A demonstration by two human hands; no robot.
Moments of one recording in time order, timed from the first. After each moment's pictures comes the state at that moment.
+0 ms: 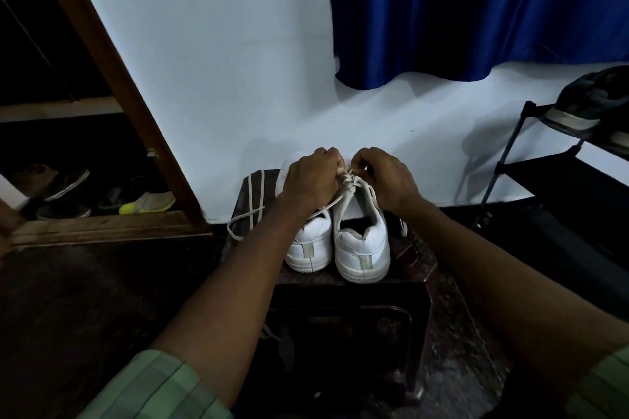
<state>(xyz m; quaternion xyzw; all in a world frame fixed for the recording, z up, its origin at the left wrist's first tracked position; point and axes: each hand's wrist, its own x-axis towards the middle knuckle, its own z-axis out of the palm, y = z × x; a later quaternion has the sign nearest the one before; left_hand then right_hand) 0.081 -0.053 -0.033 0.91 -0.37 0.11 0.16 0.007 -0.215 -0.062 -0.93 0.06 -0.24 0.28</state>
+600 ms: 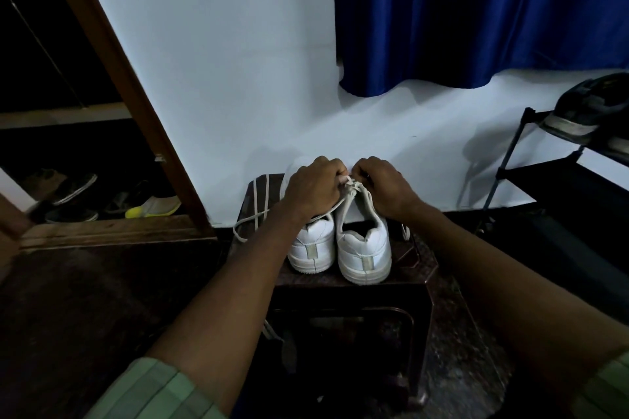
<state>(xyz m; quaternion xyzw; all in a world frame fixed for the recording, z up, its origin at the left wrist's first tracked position) 0.083 -0.042 -0.039 0.90 -0.39 0.07 0.20 0.006 -0.212 -0.064 -0.94 0.01 -0.22 0.25</state>
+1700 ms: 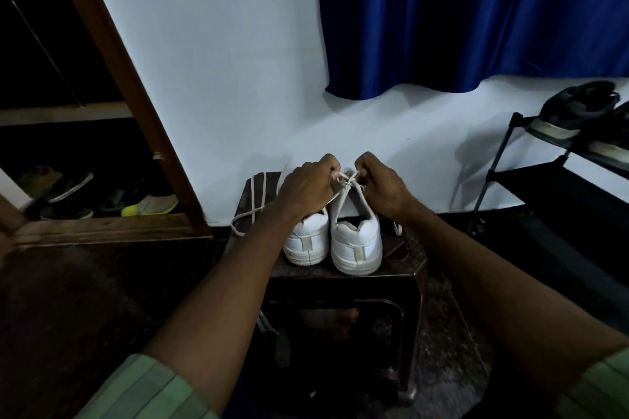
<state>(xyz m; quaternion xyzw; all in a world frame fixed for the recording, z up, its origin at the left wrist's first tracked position) 0.070 -0.031 -0.035 0.88 -0.41 0.08 0.23 -0.017 -0.203 -0.055 -0.92 0.04 -0.23 0.33</state>
